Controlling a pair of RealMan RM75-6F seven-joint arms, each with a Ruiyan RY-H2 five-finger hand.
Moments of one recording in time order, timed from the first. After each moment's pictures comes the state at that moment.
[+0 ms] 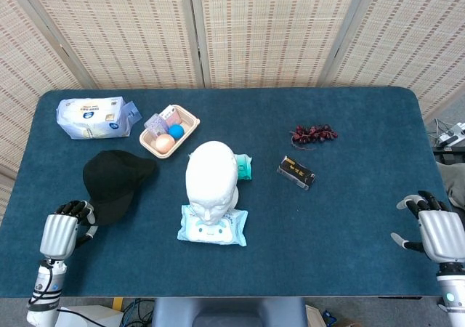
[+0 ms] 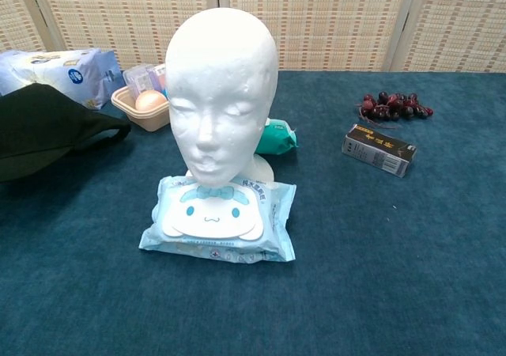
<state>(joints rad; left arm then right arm) -0.22 -1.78 -0.05 -0.62 1.57 1.65 -0.31 0.09 -1.03 0.06 -1.73 -1.39 1.40 -0.17</state>
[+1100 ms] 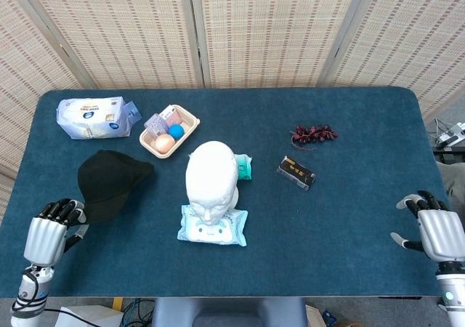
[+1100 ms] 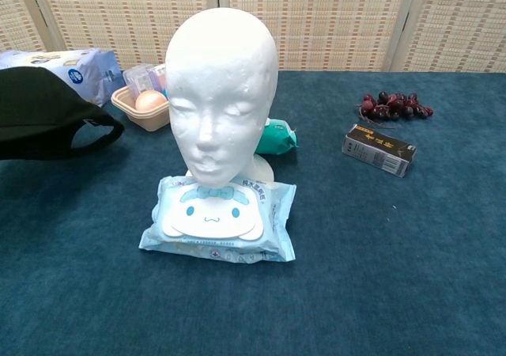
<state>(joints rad) -0.23 -1.72 -0.05 -0.62 1.66 1.88 -0.24 0.09 -1.03 0.06 -1.72 -1.38 1.40 -0.18</state>
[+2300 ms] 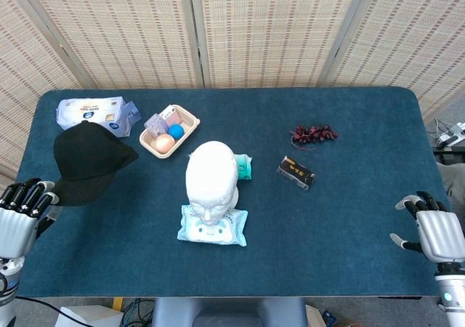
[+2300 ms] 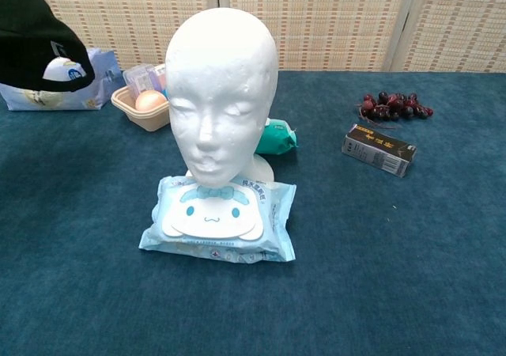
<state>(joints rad) -0.31 -1.47 -0.13 -0.85 1.71 2.02 -0.04 0.10 -1.04 0.06 -1.72 -1.38 1.39 -0.20</state>
